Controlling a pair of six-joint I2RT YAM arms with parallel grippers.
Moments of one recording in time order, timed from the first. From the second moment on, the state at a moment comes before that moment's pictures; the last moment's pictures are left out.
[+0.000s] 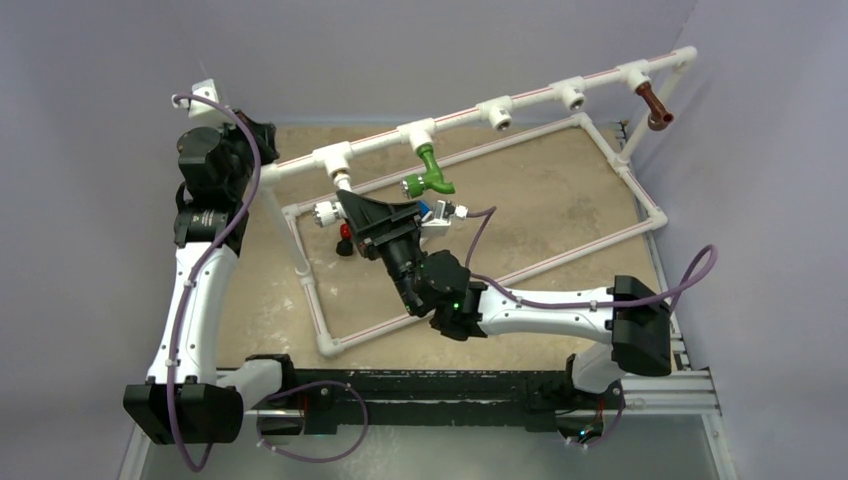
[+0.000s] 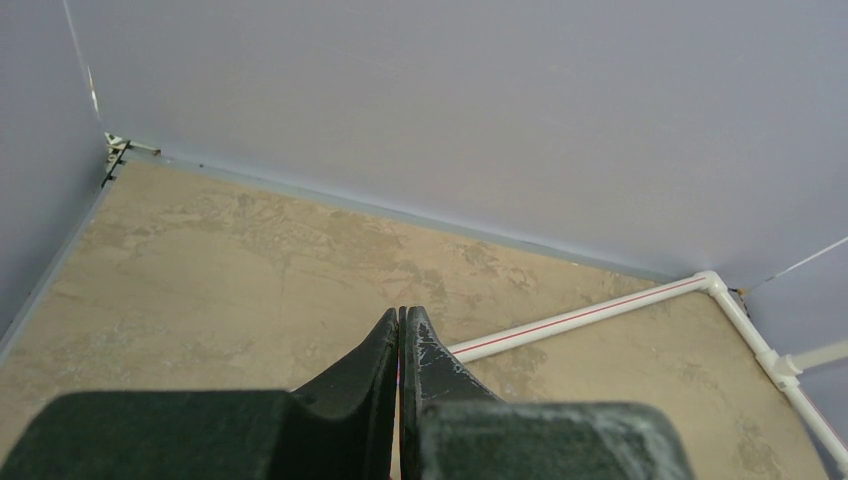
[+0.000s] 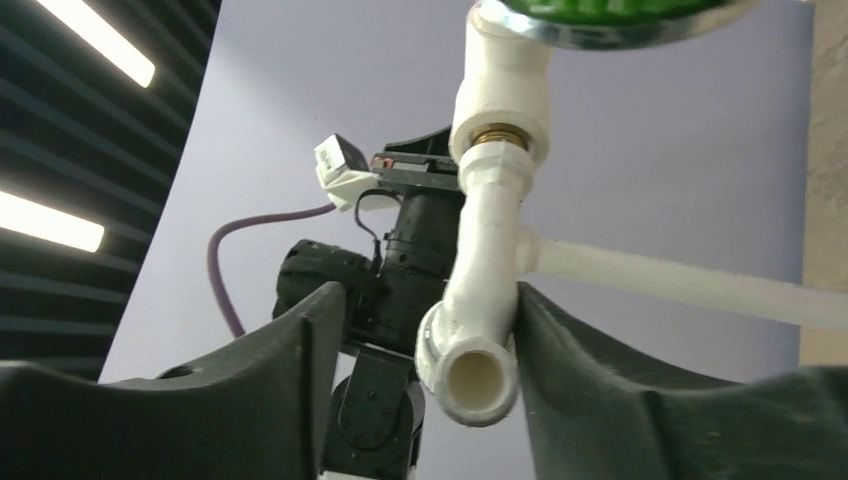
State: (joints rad) left arm 0.02 1.13 1.21 -0.18 0.07 -0.36; right arm 1.31 1.57 1.13 0.80 0.81 1.32
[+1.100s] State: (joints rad) left arm -0.01 1.28 1.42 -0.45 0.06 -0.36; right arm 1.30 1.21 1.05 0.28 0.66 0.56
